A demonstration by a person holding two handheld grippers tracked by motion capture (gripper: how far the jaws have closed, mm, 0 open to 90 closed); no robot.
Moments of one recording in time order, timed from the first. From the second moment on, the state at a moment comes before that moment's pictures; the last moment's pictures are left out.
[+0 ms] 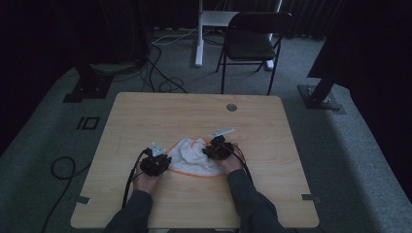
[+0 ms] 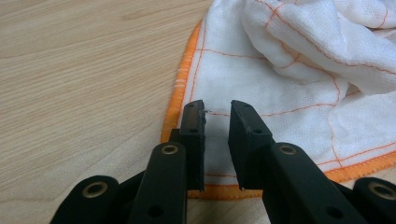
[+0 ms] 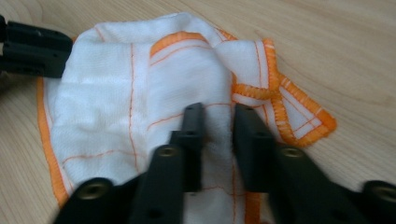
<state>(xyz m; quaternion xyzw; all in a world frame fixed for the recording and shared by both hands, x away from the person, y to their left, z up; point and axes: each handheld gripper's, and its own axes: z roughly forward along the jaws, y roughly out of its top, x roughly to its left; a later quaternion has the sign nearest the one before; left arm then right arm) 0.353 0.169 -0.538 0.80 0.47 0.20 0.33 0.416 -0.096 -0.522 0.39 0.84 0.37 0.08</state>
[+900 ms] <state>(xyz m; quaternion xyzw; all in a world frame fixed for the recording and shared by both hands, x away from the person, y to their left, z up) 0.339 0.178 -0.539 0.79 0.48 0.19 0.34 0.425 -0.161 -0.493 0.44 0.80 0.37 0.17</state>
